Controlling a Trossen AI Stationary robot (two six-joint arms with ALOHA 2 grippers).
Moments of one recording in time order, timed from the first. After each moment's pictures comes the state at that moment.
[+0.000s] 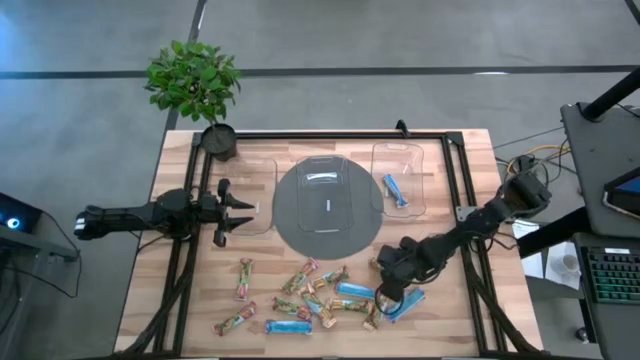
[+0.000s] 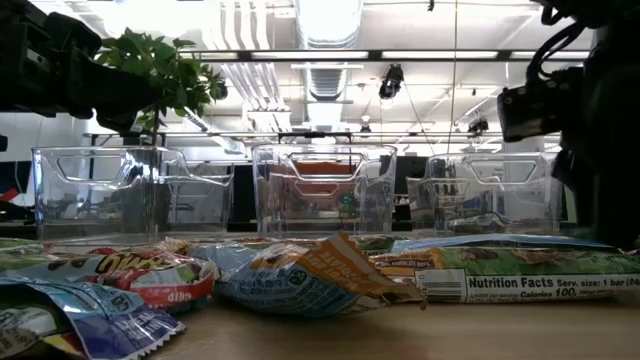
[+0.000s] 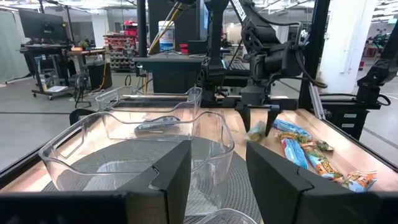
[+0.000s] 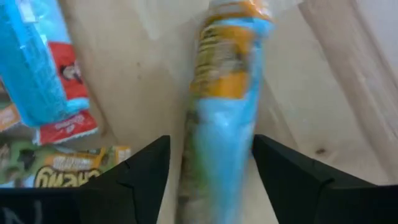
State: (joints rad) left arm 0.05 0.06 0.01 0.02 0.03 0.00; right arm 0.51 1.65 0.80 -0.50 0.12 1.05
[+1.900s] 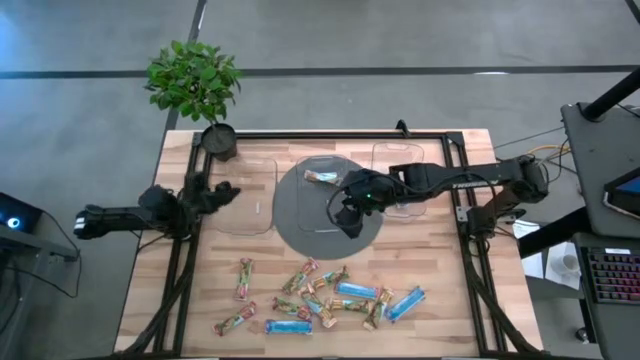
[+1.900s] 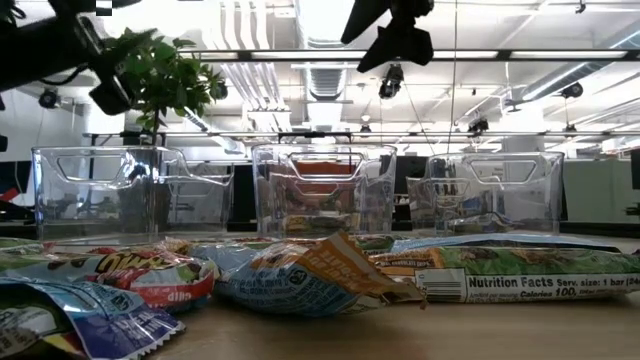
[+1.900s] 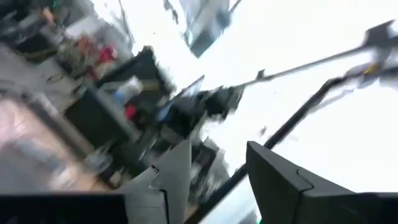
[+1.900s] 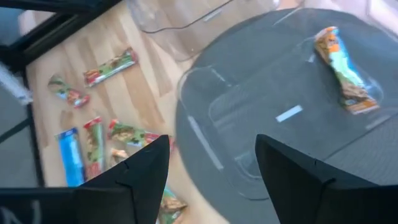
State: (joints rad) left arm 0.04 0.07 0.01 0.48 -0.08 -0.93; right arm 0.05 1.57 1.45 -0.73 0.08 0.60
